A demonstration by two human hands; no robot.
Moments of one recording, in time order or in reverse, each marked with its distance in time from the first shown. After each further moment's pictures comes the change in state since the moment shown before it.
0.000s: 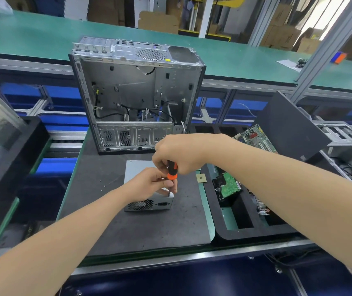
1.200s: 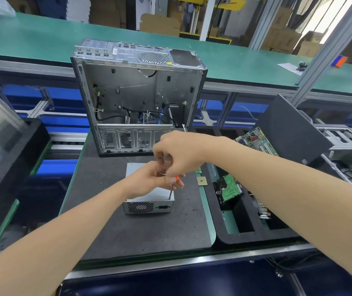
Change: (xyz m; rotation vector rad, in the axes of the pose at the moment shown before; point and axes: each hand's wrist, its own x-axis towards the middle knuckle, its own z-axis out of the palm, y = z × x) left_hand -0.001 0.029 -0.010 -0.122 -0.028 0.057; right_hand -0.002 -0.002 -0.007 0.144 0.097 0.189
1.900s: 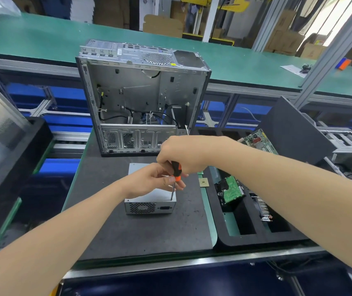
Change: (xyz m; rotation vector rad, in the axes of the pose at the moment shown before) left_hand -0.006 0.005 -0.007 0.032 -0.069 -0.037; right_hand 0.008 0.004 0.000 -0.142 -0.130 -0.107
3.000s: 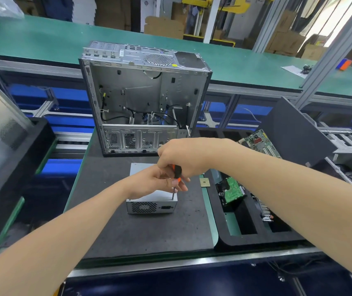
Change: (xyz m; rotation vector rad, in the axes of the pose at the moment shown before) left_hand -0.003 0.006 0.006 -0.056 -0.032 -0.020; right_hand 0.002 -0.003 0.007 -0.013 0.012 -0.095
